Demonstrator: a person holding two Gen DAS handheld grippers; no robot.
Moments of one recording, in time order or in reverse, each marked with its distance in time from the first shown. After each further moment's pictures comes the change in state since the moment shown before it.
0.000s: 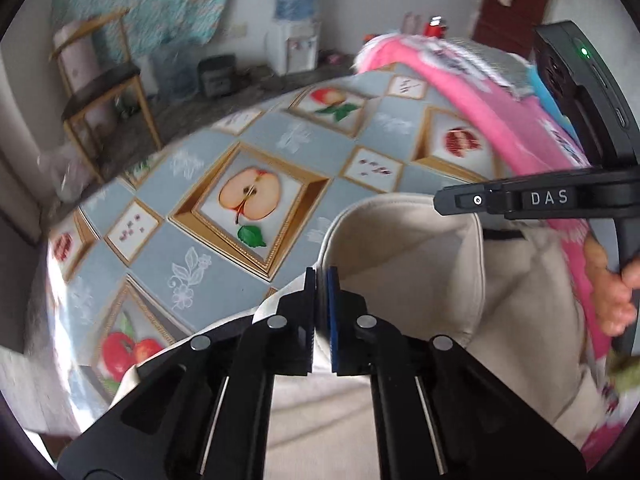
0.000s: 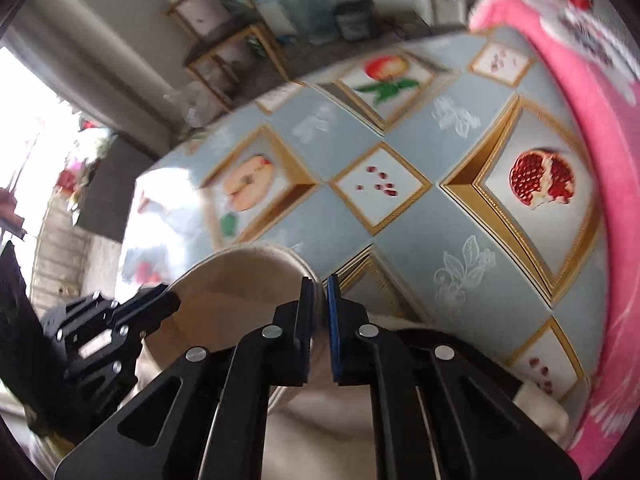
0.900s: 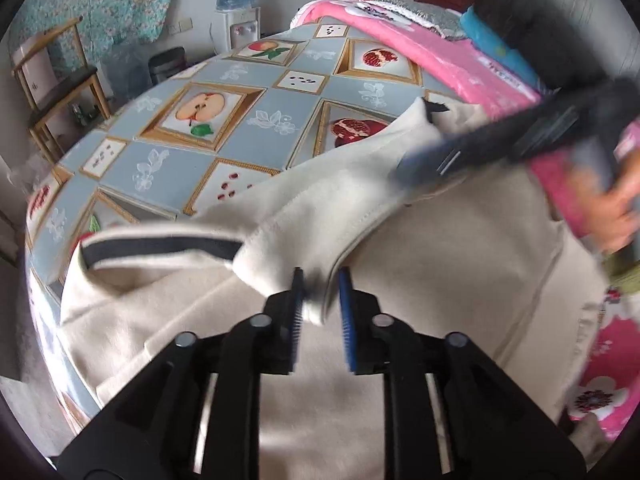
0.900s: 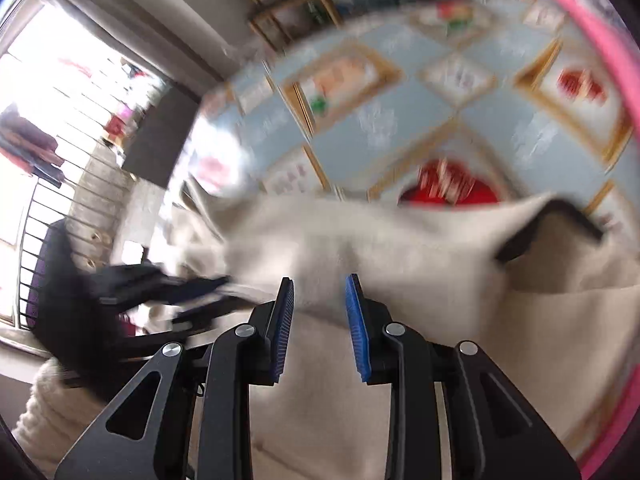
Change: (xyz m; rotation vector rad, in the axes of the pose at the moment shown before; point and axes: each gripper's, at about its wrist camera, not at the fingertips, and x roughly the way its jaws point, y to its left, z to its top) left arm -0.036 -0.016 -0.119 0.106 0.073 -0.152; right arm 0.031 0.032 -0.097 -0.037 0.196 0.107
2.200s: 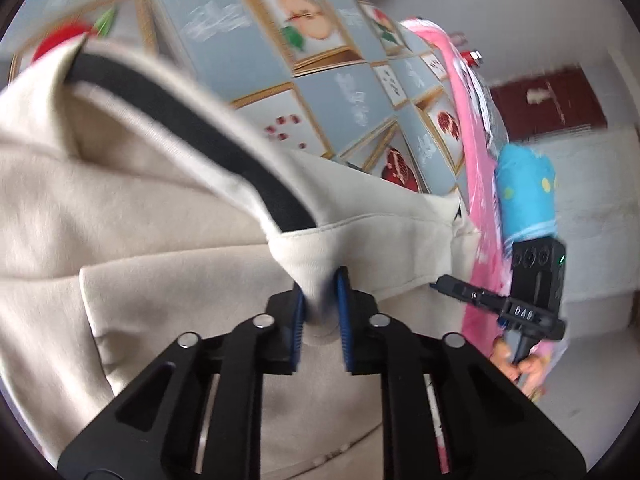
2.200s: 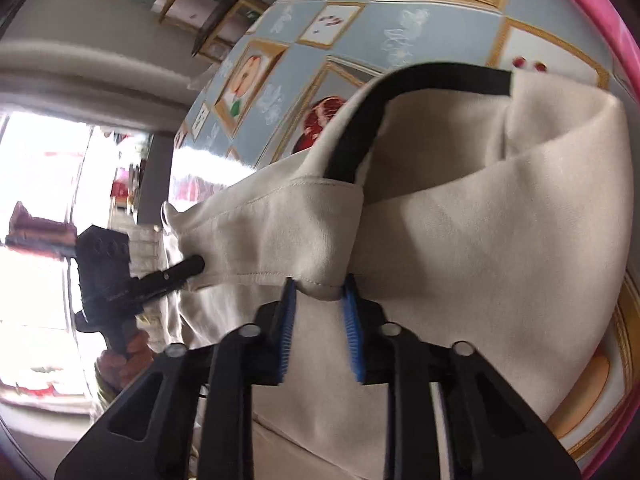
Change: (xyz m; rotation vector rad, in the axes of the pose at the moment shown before) left arm 0.042 0.073 0.006 -0.675 0.101 -0.318; right arm -0.037 -0.085 -0.040 0.248 -0.019 0.187
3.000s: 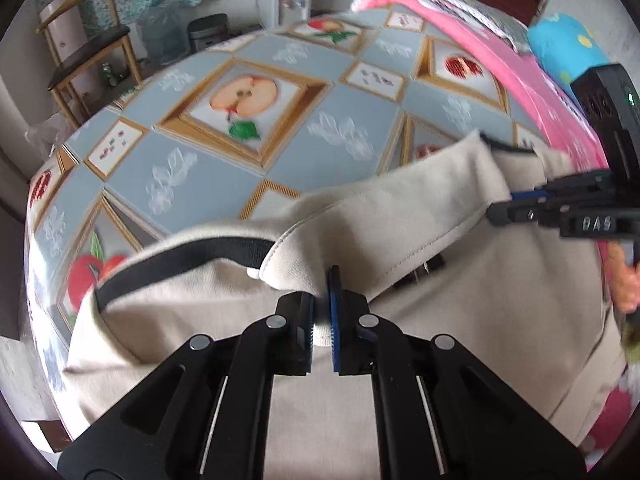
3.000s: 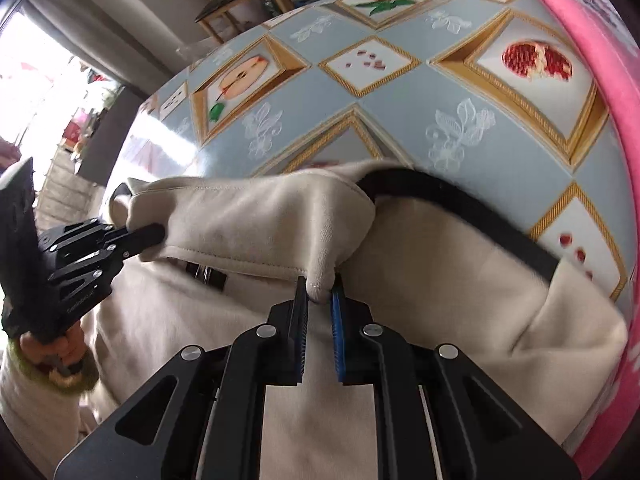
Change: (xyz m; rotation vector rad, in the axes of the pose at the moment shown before) left arm 0.033 -0.051 0.024 0.537 -0.071 0.449; right arm 0.029 0.025 0.046 -0.243 -0.036 -0.255
